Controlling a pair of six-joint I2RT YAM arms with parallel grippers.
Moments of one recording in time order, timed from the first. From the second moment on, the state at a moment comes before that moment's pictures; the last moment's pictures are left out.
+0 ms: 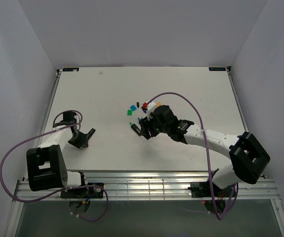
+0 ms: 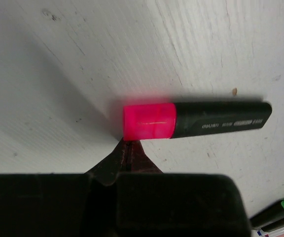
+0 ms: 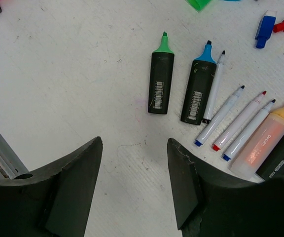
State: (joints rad) left arm 0.13 1.35 0.67 -0.65 -0.07 -0.93; right arm 0.87 1.46 0.90 -0.05 -0.09 0.15
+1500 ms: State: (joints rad) left arm 0.37 1.46 0.86 -0.77 0.07 -1.00; right arm 0.87 1.45 0.87 -0.04 -0.10 0.17
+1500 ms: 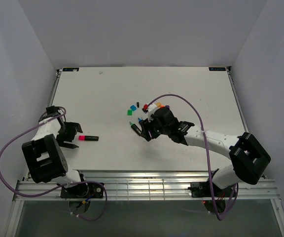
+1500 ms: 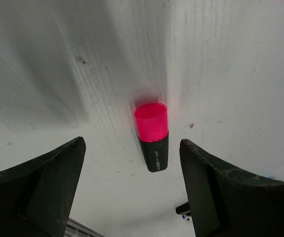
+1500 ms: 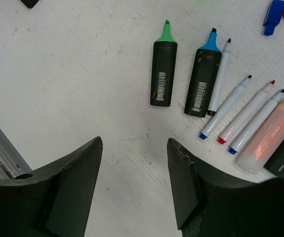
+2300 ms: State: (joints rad) left arm 0.37 1.68 0.98 -0.87 -0.02 -1.14; right arm 0.87 1.45 0.87 -0.02 -0.10 0.18
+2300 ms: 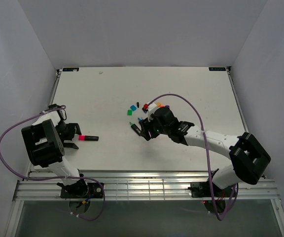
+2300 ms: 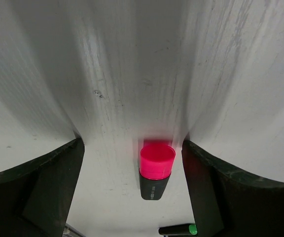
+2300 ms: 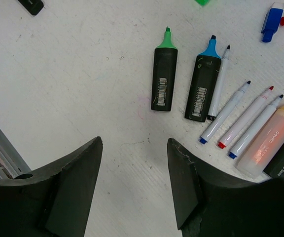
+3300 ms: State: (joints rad) left arm 0.28 1.71 1.01 -0.84 -0.02 -1.23; right arm 0.87 1.42 0.83 -0.01 -0.09 0.18
